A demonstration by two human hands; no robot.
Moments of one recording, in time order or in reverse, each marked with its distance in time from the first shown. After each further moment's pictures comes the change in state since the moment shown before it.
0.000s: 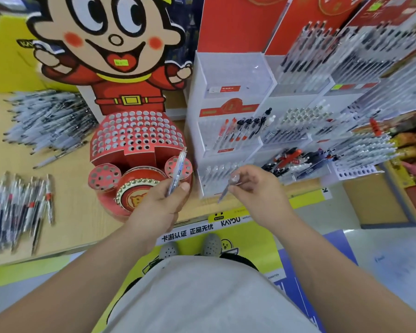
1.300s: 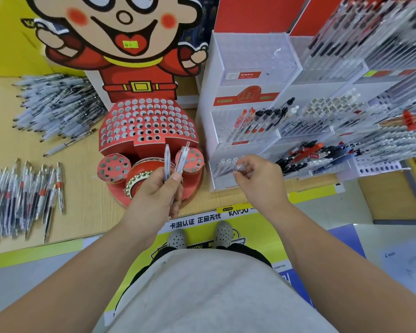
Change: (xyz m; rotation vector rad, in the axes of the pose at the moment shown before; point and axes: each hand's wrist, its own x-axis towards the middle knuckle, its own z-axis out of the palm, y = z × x) left_hand 0.000 0.000 -0.018 0.046 0.116 0.106; right_hand 0.041 0.025 0.035 -0.263 0.163 -0.100
